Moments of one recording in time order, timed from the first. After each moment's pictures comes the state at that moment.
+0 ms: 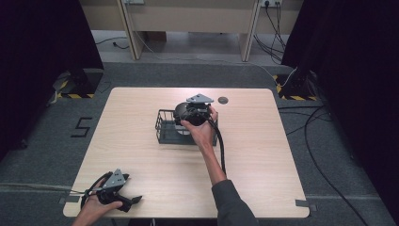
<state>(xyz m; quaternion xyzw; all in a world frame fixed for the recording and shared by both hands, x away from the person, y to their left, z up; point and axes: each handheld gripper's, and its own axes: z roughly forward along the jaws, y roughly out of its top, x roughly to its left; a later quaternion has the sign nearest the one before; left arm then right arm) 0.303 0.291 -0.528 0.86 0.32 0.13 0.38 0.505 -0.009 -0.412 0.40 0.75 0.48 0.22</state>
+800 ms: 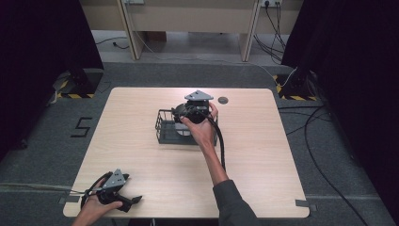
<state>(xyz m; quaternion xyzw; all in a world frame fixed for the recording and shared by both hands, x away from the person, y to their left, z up) 0.303 0.291 -0.528 0.86 0.32 0.13 0.38 0.496 -0.007 -0.390 0.37 0.75 0.49 0.23</state>
